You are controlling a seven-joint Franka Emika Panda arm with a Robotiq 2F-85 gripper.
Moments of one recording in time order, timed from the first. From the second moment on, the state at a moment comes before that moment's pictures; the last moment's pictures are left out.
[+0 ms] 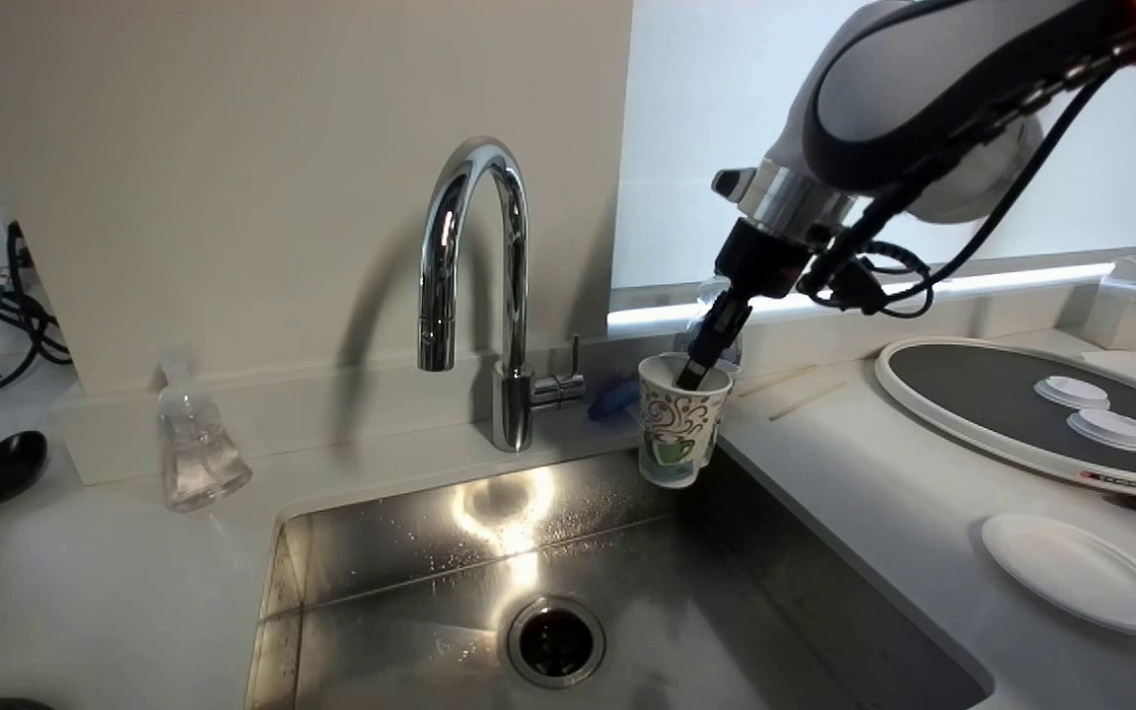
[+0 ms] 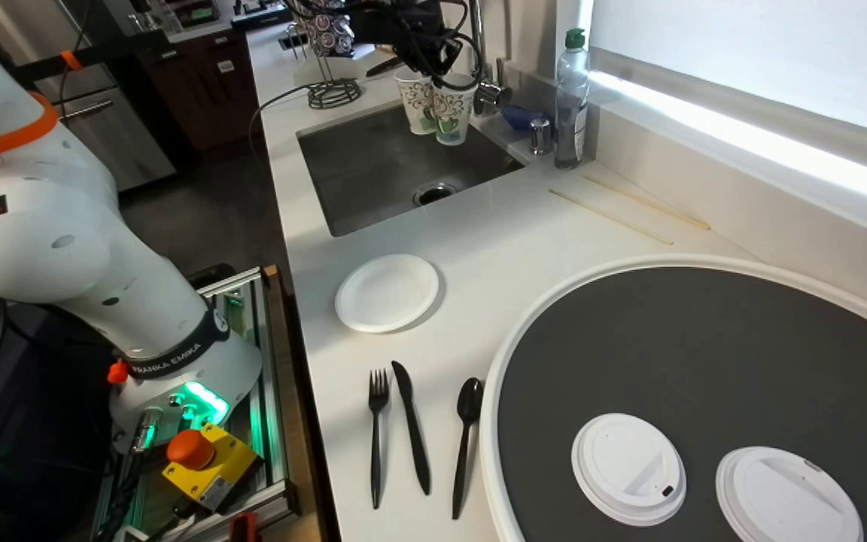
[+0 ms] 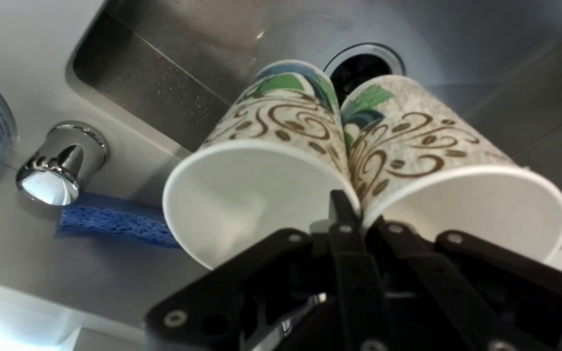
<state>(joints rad) 0.20 -0.04 0.18 -2.24 0.30 2.49 -0.58</state>
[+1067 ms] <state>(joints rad) 0.21 0.03 0.20 -2.28 0.16 2.66 -0.41</state>
